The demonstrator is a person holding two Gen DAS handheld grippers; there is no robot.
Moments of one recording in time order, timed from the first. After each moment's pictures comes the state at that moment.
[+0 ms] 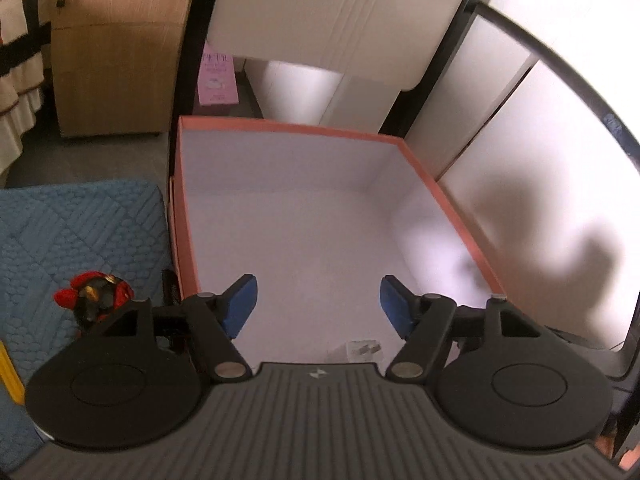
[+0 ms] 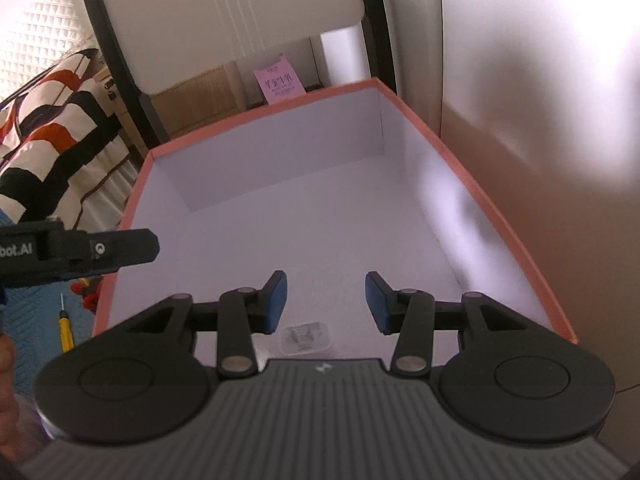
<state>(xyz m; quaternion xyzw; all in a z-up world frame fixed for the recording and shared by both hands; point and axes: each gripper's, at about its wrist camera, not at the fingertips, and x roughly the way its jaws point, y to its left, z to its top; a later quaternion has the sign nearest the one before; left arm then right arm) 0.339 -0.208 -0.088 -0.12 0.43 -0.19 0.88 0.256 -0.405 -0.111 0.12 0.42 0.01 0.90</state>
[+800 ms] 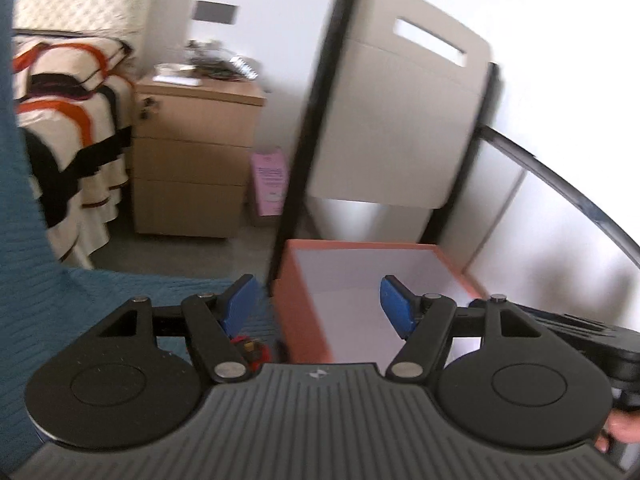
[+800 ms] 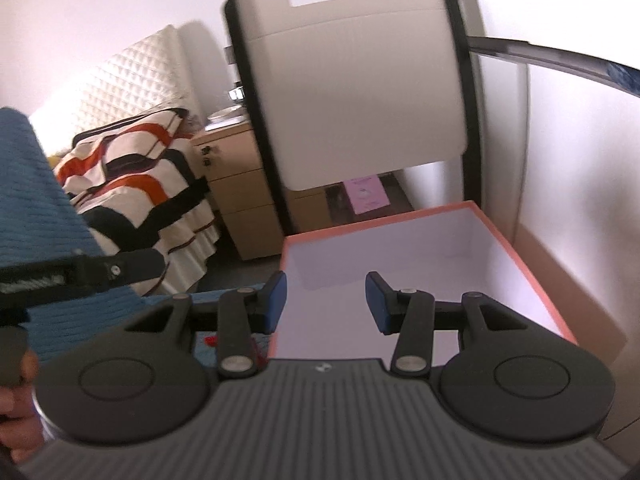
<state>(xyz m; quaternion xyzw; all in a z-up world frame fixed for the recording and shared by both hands) 0.235 -0.099 0.002 -0.11 0.29 -0.11 0.95 0.210 -0.329 -0.010 0.10 0.30 0.10 0.94</state>
